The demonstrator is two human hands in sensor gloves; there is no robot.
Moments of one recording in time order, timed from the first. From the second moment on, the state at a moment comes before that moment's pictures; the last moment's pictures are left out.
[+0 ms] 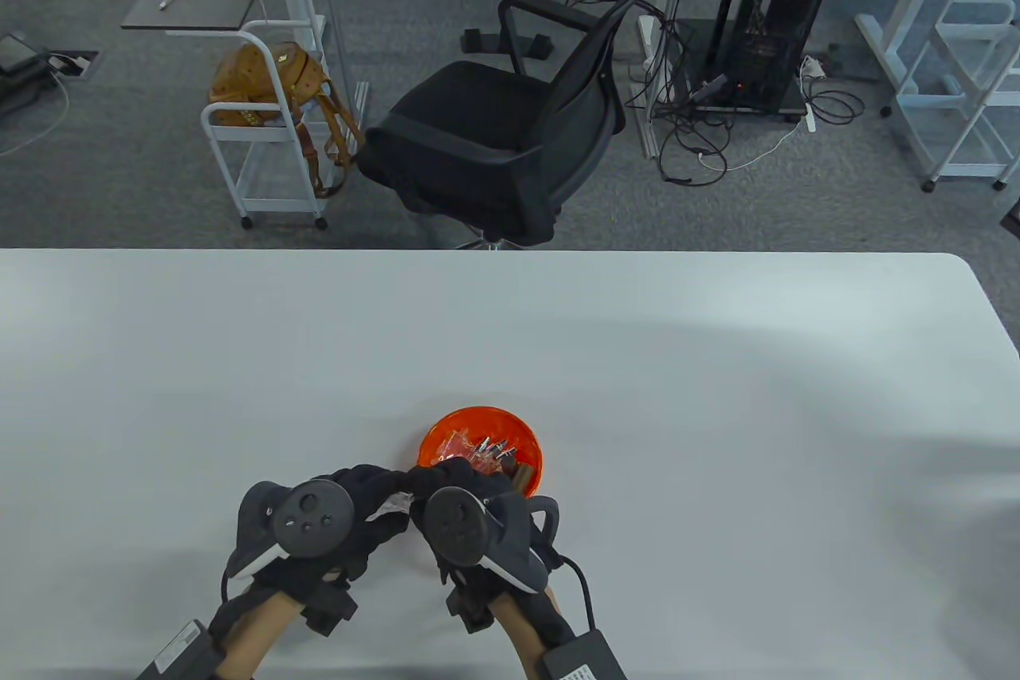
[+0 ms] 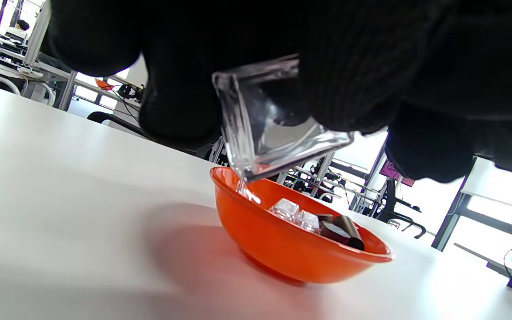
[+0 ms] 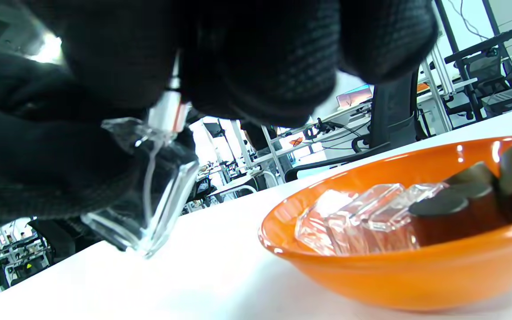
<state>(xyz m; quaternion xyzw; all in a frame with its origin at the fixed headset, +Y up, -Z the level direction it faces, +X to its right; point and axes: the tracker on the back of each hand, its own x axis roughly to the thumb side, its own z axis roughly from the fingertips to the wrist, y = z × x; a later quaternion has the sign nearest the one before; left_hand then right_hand) -0.223 -0.704 -0.282 0.03 -0.20 0.20 0.96 -0.041 -0.697 -0.277 0.15 -0.10 0.96 0.21</state>
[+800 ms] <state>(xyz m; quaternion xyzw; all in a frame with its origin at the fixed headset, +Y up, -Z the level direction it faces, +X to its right) -0.222 -0.700 -0.281 0.03 -0.20 0.22 0.95 -0.036 -0.693 -0.277 0.16 -0.09 0.96 0.21</state>
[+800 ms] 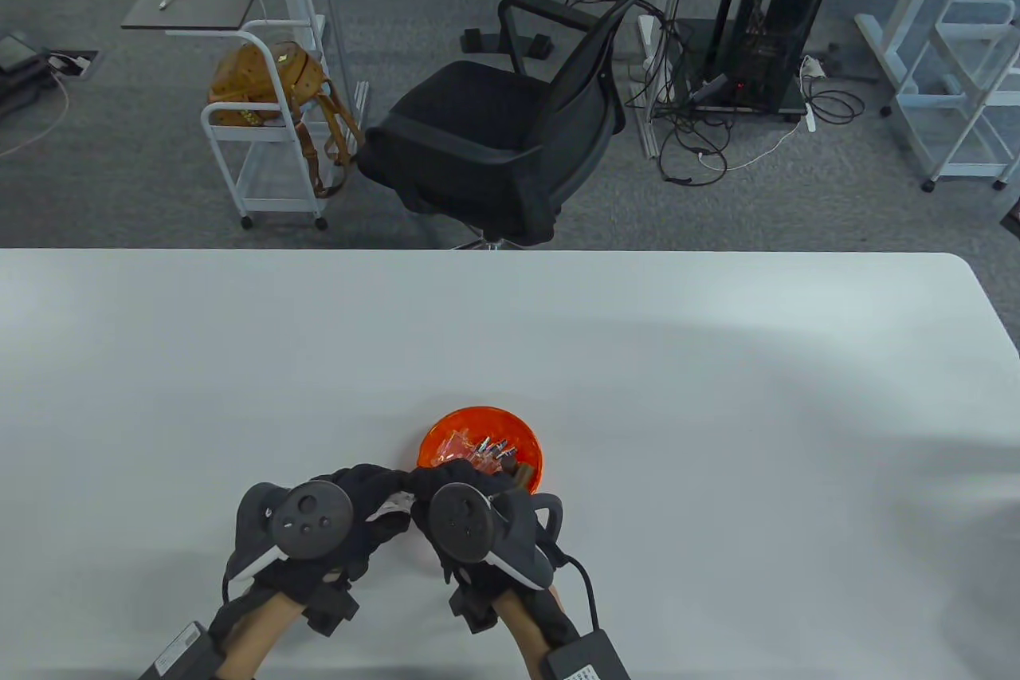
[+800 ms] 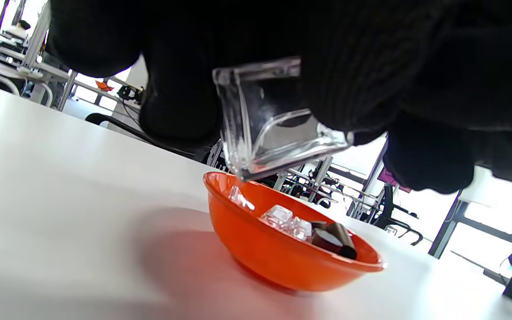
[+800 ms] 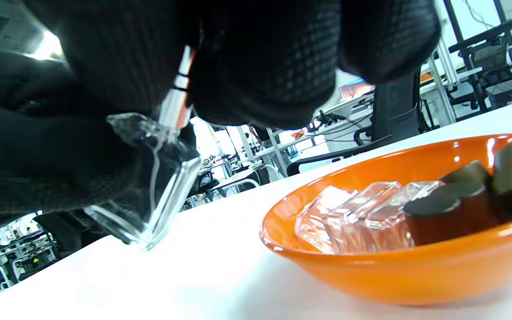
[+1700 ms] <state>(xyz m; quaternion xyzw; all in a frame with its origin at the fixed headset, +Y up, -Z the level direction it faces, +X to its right) -0.226 -0.701 -0.294 0.03 -0.14 0.13 0.98 0.042 -0.677 -0.350 -0.05 -0.03 1.00 0.05</state>
